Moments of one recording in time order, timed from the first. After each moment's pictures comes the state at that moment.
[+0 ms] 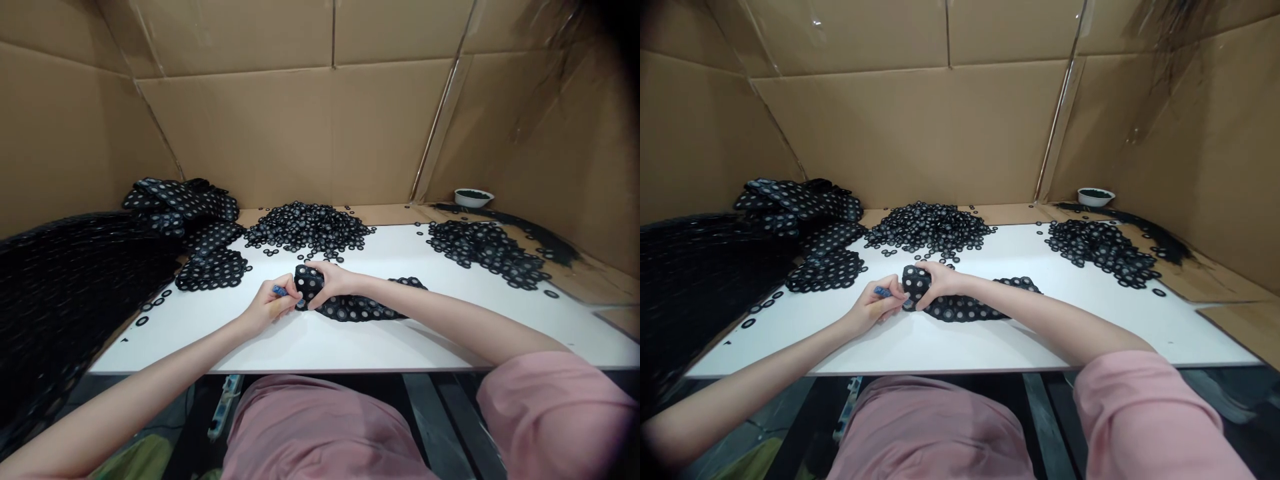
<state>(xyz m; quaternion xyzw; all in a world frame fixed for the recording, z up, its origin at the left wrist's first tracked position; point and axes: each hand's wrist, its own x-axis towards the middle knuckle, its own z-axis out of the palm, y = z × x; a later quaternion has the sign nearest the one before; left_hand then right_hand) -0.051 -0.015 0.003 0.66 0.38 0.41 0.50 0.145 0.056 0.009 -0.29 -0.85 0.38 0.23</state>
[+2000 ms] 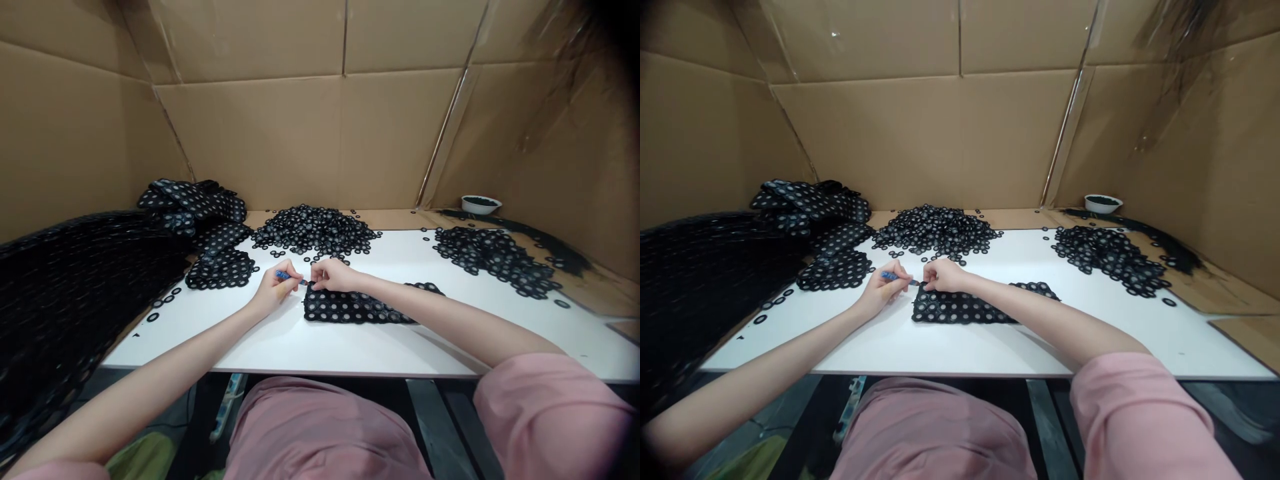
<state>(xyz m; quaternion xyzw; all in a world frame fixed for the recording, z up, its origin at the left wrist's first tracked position) -0.053 0.007 0.007 0.64 0.41 0.49 0.43 0.132 0.073 0.005 -0.33 -0.88 0.27 0.20</state>
